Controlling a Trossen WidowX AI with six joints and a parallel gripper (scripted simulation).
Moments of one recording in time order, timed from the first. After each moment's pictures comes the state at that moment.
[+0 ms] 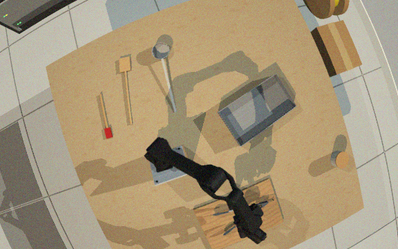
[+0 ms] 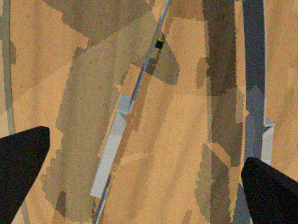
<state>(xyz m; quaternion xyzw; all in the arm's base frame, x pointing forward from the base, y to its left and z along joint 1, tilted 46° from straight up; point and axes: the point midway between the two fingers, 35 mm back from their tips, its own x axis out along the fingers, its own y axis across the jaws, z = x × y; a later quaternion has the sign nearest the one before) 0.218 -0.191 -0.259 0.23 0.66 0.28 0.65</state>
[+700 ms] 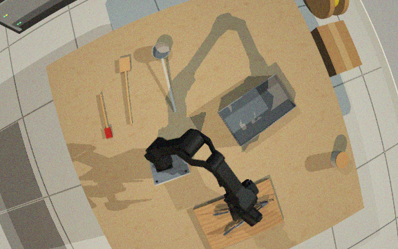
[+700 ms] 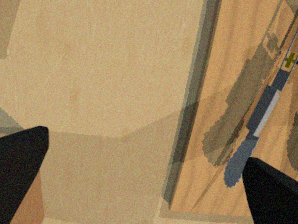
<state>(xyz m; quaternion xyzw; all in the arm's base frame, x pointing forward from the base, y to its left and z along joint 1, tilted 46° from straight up) 0.212 -0.169 -0.091 0.25 0.66 0.29 0.65</state>
